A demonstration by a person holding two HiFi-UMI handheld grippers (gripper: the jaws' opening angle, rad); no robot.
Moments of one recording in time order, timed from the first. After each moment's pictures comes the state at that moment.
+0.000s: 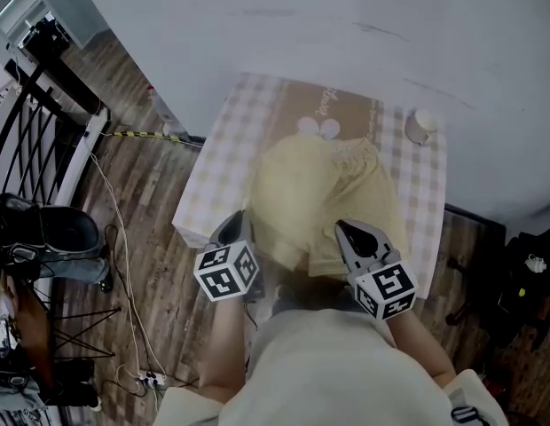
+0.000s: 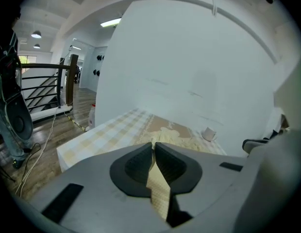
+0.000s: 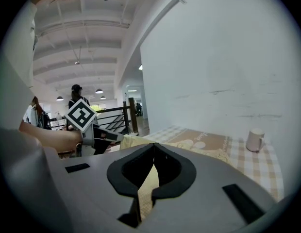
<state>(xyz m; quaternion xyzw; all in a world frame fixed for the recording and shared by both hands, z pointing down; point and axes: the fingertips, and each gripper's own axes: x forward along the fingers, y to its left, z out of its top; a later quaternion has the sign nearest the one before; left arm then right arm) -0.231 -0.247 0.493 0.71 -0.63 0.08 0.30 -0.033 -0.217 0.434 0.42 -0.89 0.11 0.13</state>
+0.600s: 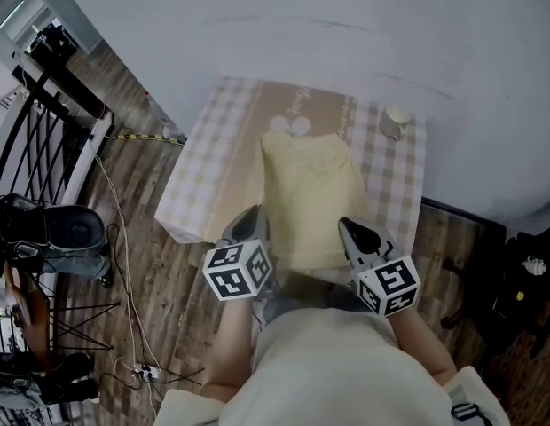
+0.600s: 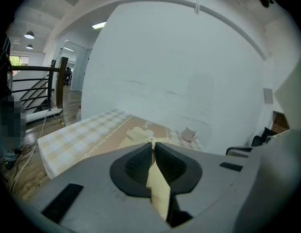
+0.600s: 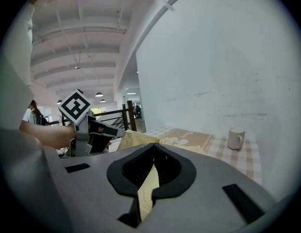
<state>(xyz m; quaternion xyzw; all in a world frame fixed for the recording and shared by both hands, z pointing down) -0.090 -0.234 0.457 0.74 -0.60 0.08 0.28 0.078 -0.205 0.431 0.42 -0.89 0.12 0.11</state>
